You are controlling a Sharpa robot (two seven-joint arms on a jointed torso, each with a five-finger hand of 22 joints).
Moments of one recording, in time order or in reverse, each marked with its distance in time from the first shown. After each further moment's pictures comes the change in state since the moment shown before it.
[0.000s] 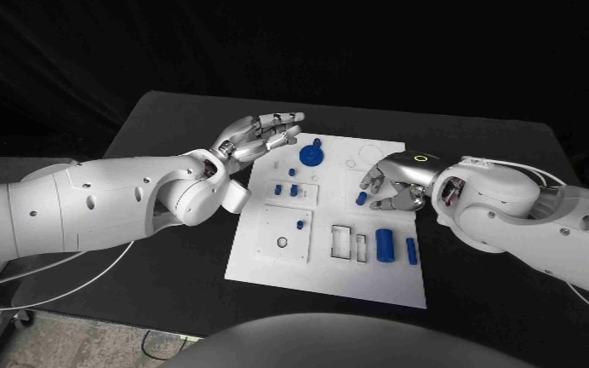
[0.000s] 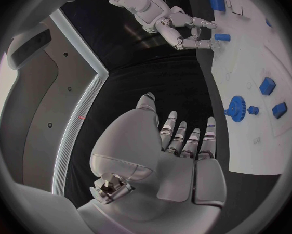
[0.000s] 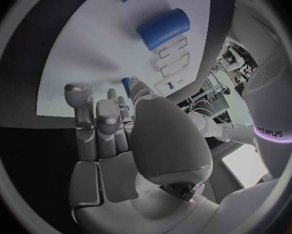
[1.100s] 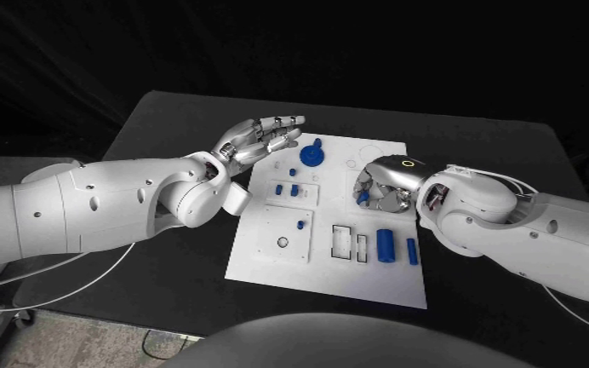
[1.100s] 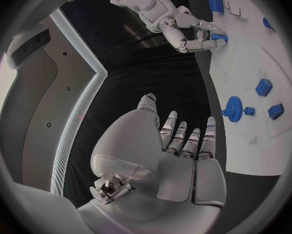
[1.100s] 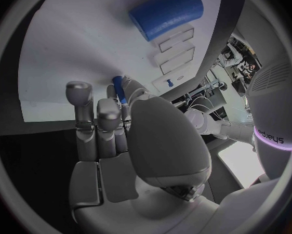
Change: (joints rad) left arm -0.012 0.003 0.000 -0.008 0.001 0.004 -0.002; left_hand 0.013 0.013 0.000 0.000 0.016 0.000 0.000 0.004 0.000 0.000 0.000 0.000 0.000 0.004 0.004 0.000 0.001 0.000 0.004 0.003 0.000 -0.001; right arm -0.046 0.063 0.000 -0.059 0.005 -0.102 0.037; right_hand 0.093 0.037 0.073 -0.073 0.011 0.209 -0.005 0.114 0.072 0.104 -0.007 0.036 -0.017 -0.016 -0.013 -0.015 -0.021 0.000 -0.020 -0.009 -0.024 0.000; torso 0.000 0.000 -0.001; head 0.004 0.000
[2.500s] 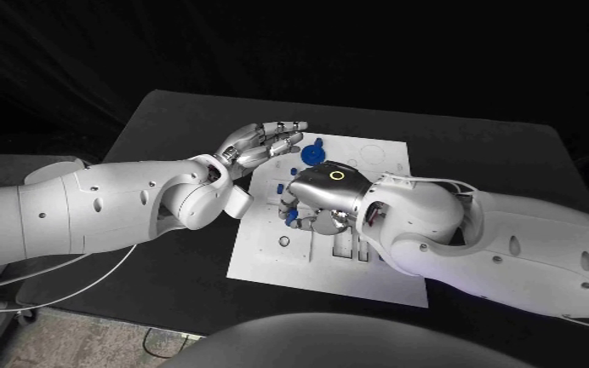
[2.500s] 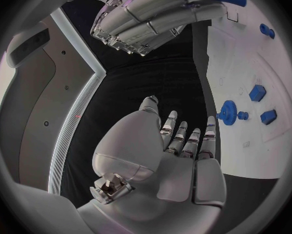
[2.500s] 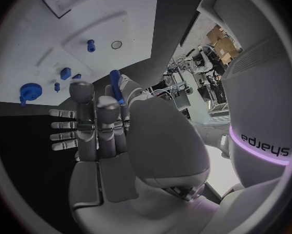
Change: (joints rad) left arm -0.012 -0.002 0.000 0.000 0.001 0.009 -0.014; left_hand 0.018 0.035 0.003 -0.003 0.027 0.004 0.004 0.008 0.001 0.004 0.011 0.001 0.001 0.004 0.004 0.000 0.001 0.000 0.014 0.000 0.004 -0.009; right arm 0.034 0.174 0.001 0.197 -0.081 0.028 0.007; right_hand 0.023 0.002 0.043 -0.020 -0.022 -0.033 0.014 -0.027 0.016 0.015 0.016 -0.014 0.000 -0.020 -0.005 -0.058 -0.058 0.000 -0.025 -0.011 -0.048 0.000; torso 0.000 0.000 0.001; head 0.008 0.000
